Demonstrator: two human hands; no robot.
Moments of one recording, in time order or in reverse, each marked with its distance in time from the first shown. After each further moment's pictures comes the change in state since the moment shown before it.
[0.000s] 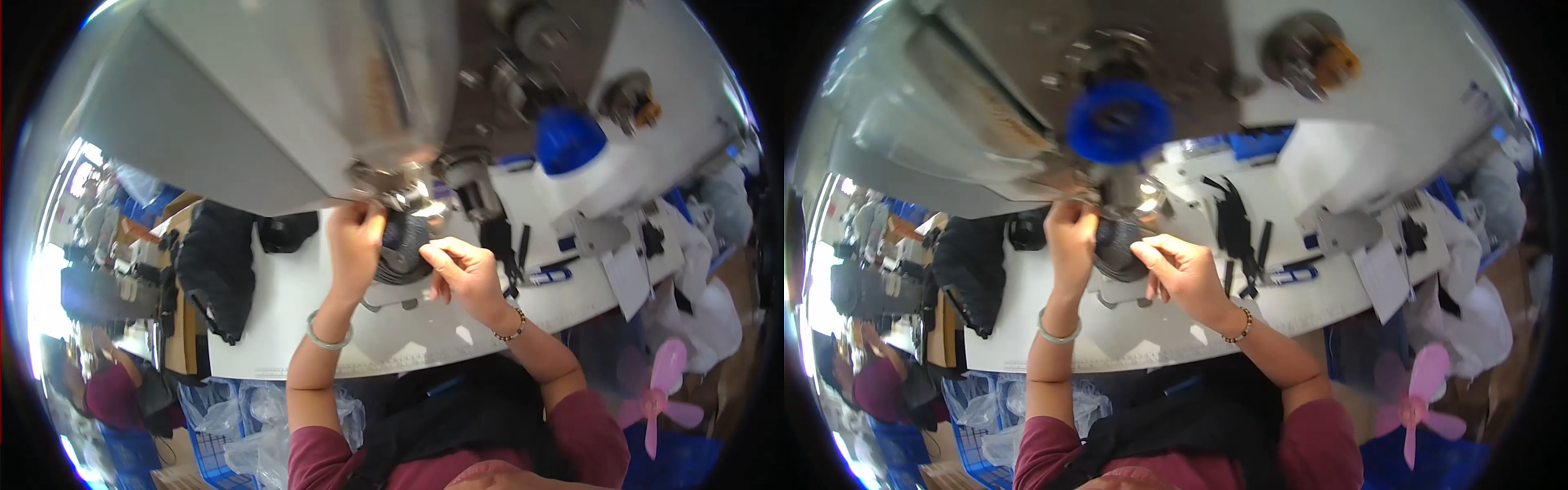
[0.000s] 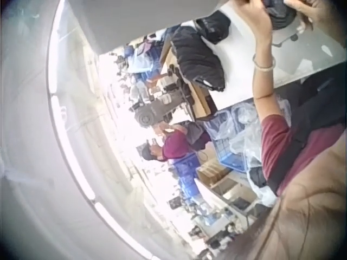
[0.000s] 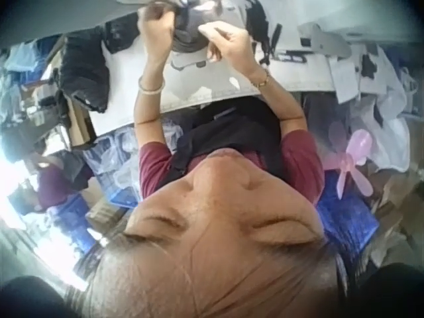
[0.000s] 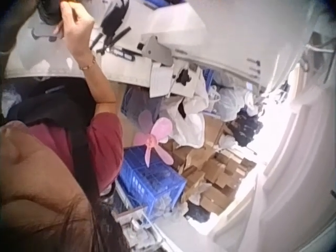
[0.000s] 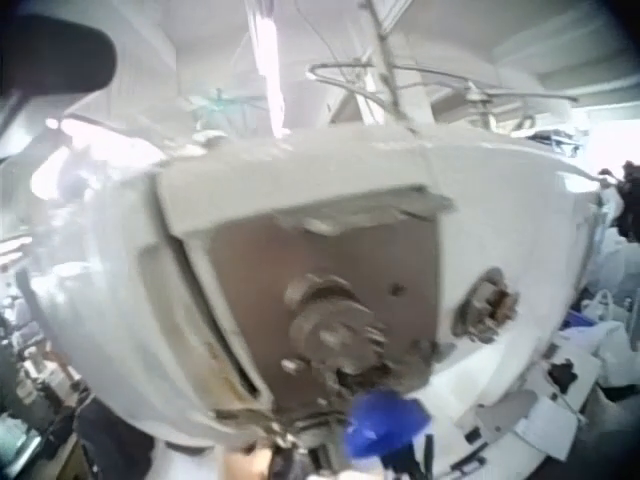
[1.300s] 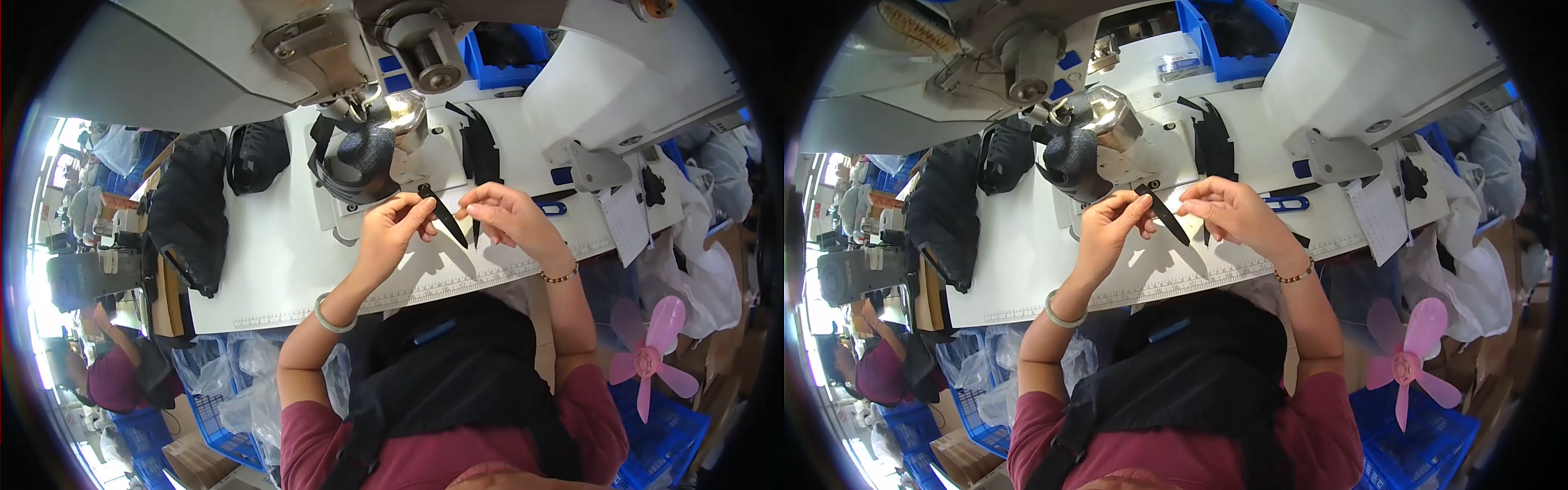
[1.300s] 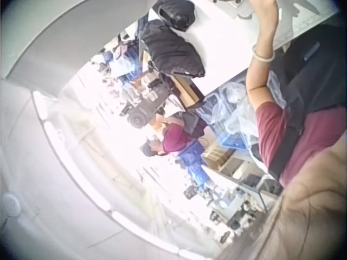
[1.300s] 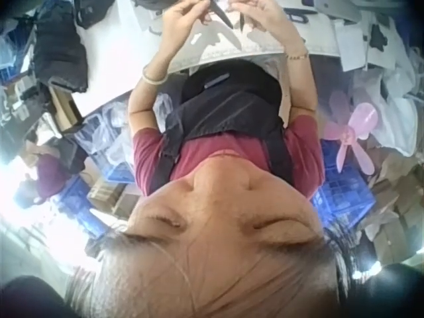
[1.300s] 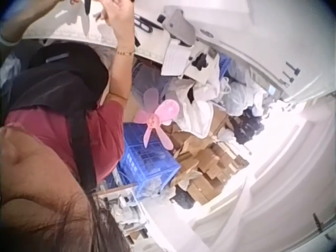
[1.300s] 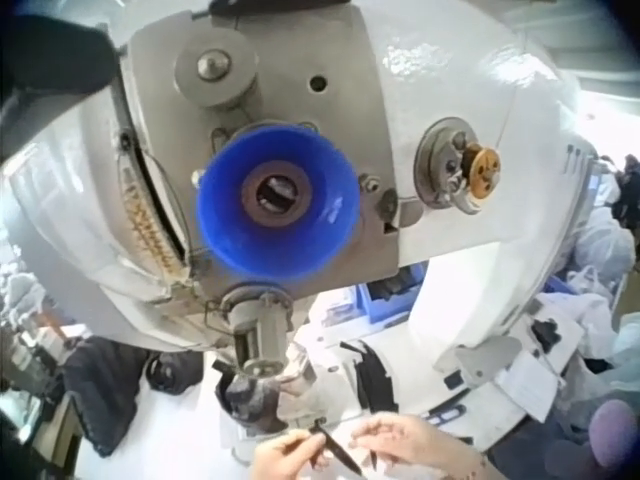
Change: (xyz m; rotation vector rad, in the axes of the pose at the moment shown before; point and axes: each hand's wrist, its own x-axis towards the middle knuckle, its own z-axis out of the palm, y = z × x) left_hand -0.084 -0.030 0.025 -0.355 -0.420 -0.472; right_hand -0.032 -0.001 -0.081 -0.050 -0.126 0.293
